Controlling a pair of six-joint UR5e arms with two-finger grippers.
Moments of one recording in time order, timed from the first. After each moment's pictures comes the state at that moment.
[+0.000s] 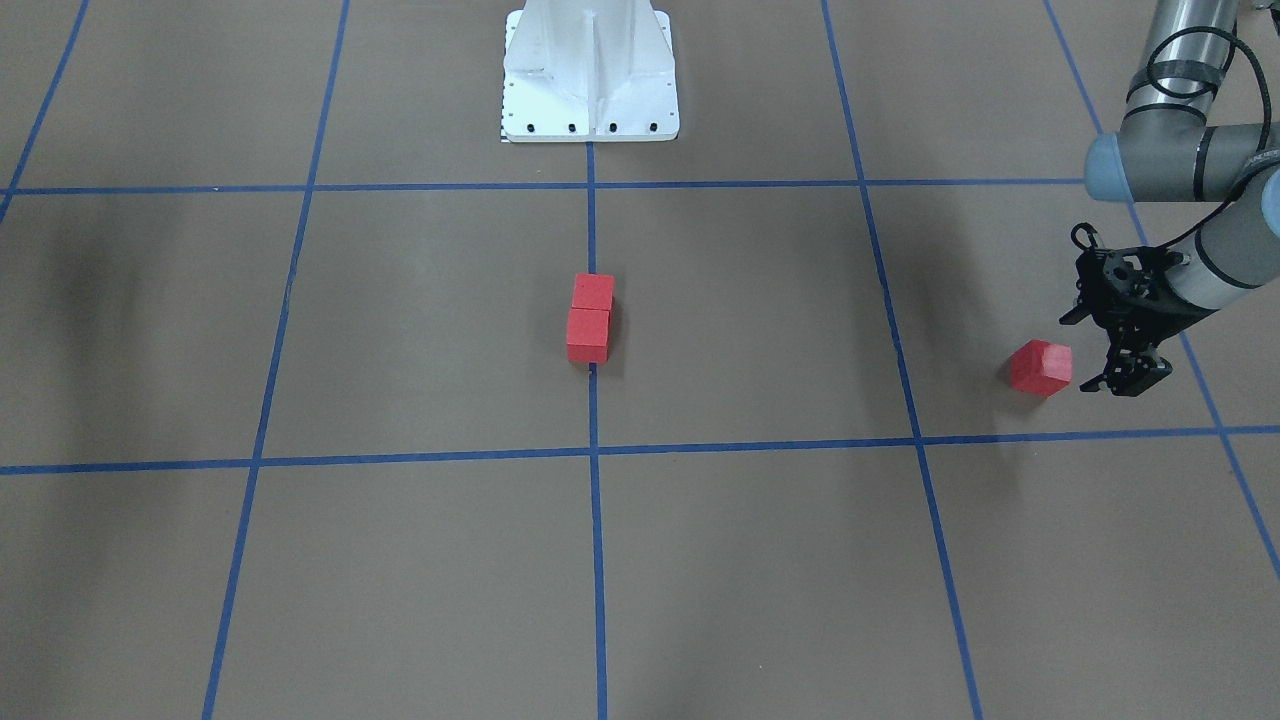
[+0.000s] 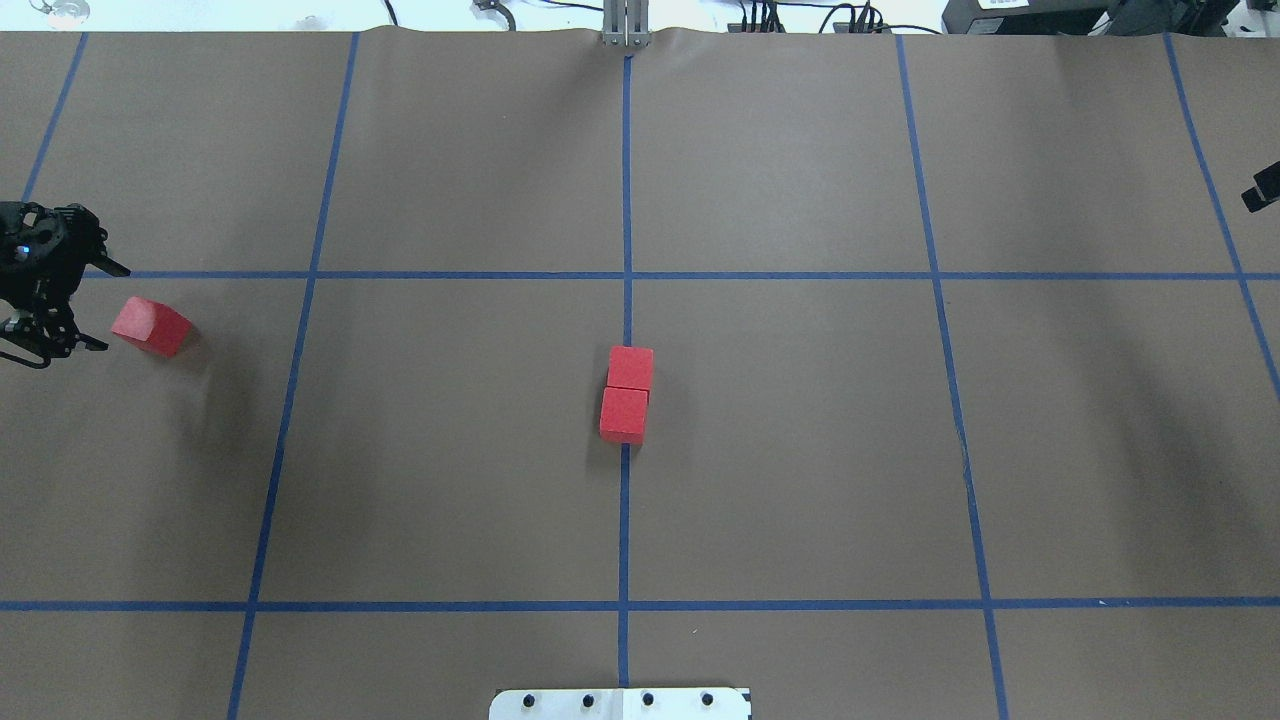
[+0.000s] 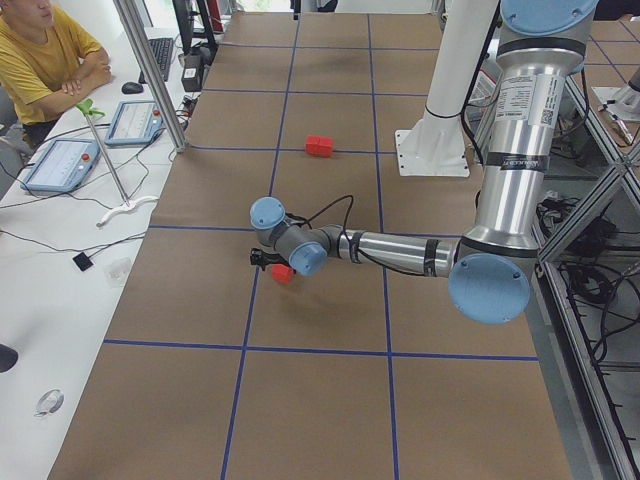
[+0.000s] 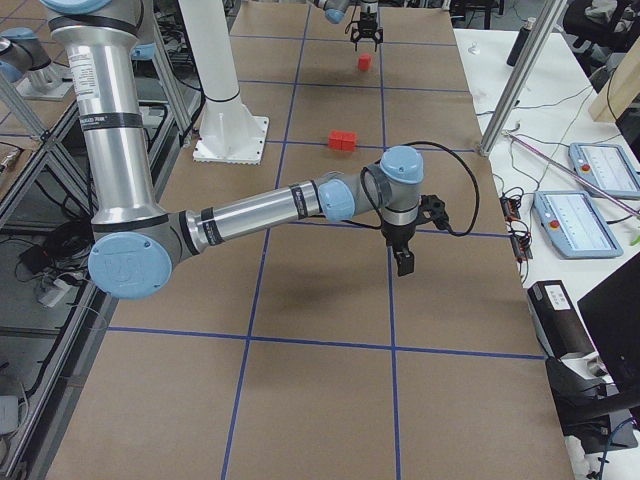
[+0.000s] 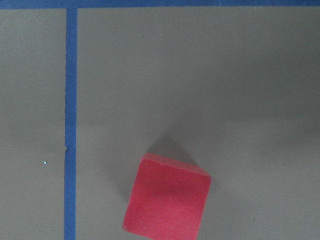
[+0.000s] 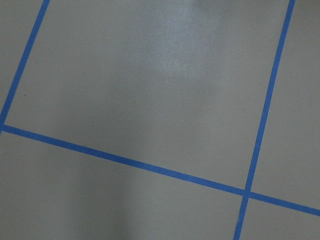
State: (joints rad) left arm -1.08 -1.68 -1.49 -2.12 -2.31 0.89; right arm 1.37 -1.44 1.75 -1.54 2.22 0.11
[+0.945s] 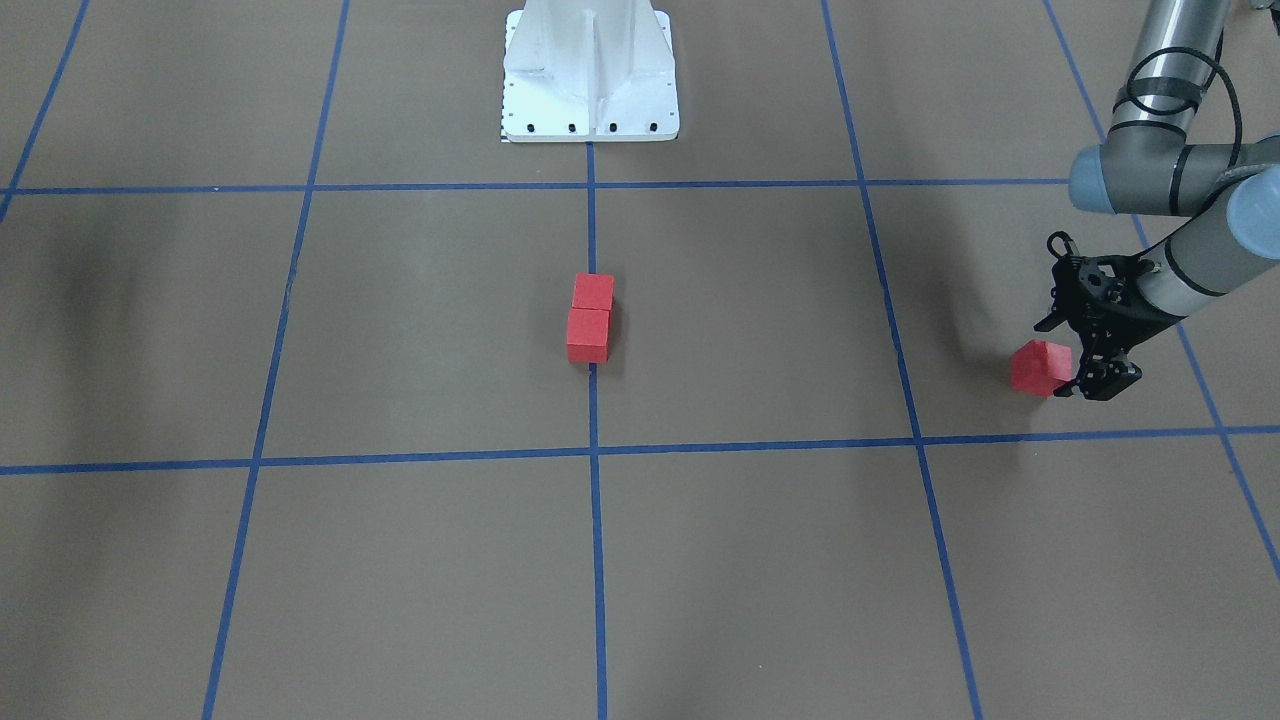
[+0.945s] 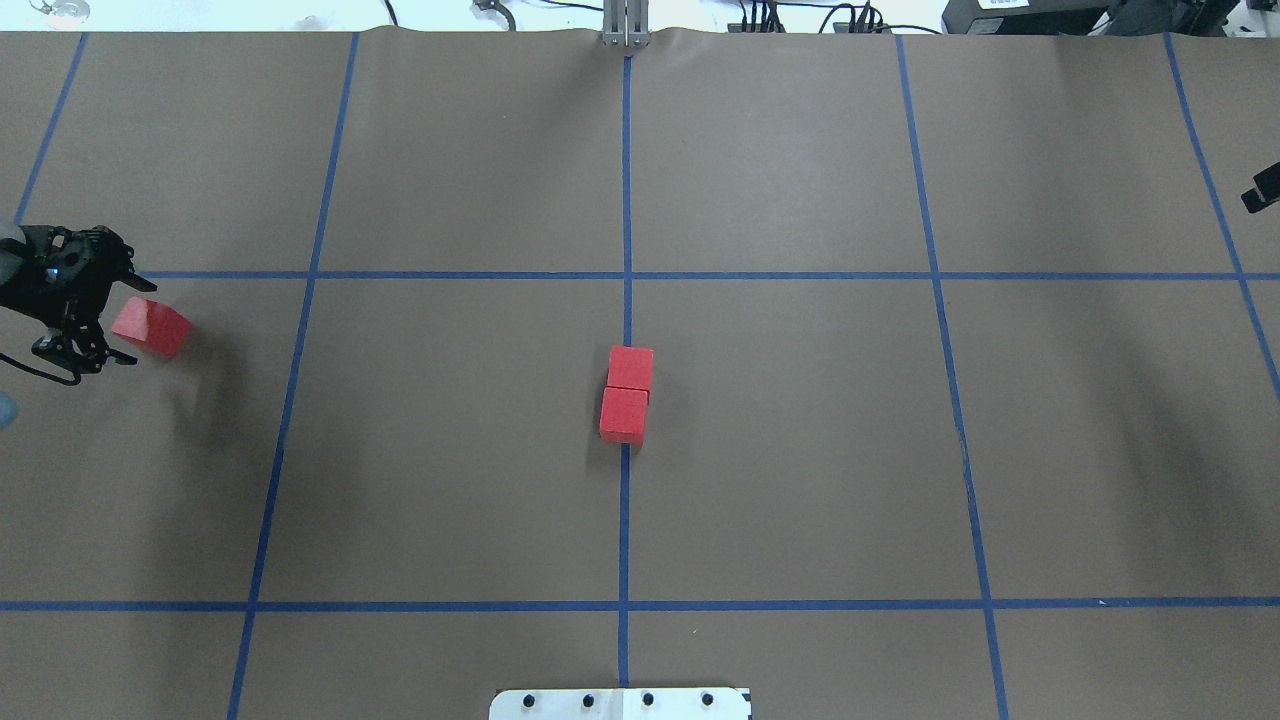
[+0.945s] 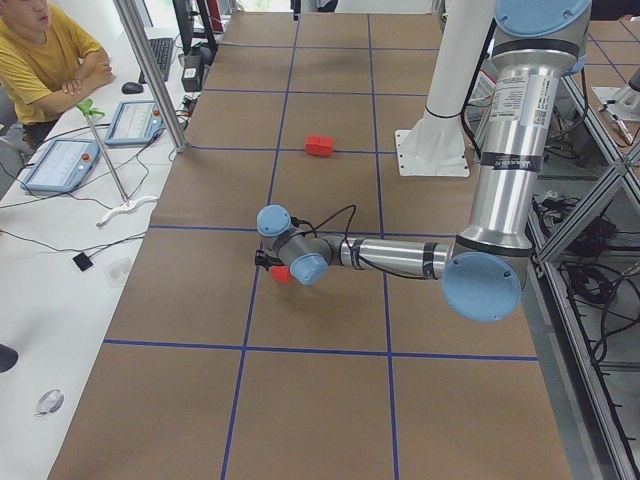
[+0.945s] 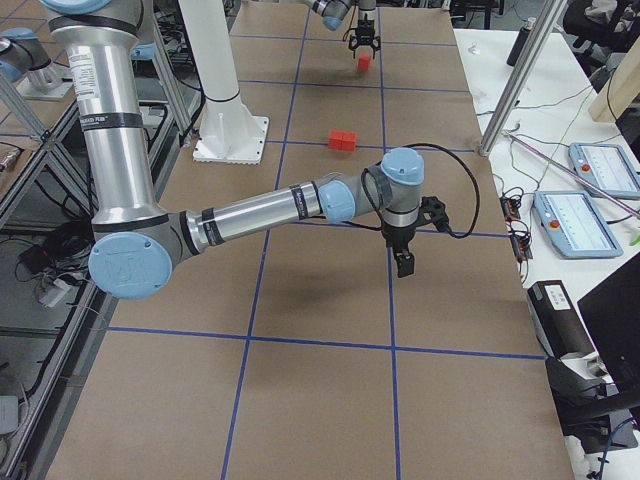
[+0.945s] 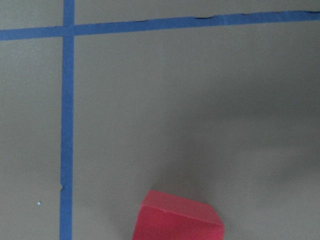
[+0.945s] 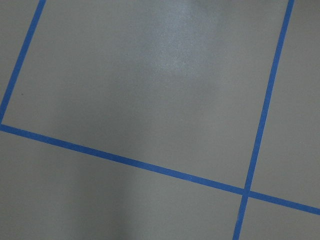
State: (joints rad) left arm -1.03 -1.69 -1.42 -2.28 -2.31 0.80; right arm 1.37 -1.44 1.74 -1.54 2.22 0.11
